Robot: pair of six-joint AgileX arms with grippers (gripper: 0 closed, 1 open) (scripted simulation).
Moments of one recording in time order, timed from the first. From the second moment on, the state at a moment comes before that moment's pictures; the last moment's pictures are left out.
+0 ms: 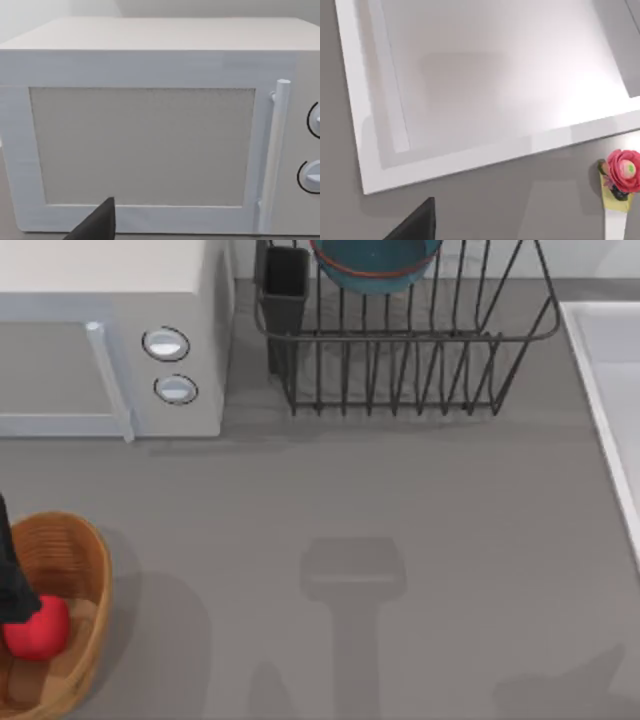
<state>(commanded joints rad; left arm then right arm) 0.00 0.00 0.00 0.00 0.00 0.00 -0.27 0.77 0.49 -0.58 0.01 -0.02</state>
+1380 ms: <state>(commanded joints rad) 0.00 0.00 0.00 0.00 0.00 0.00 -0.48 1.52 0.78 -0.81 0.00 -0.03</state>
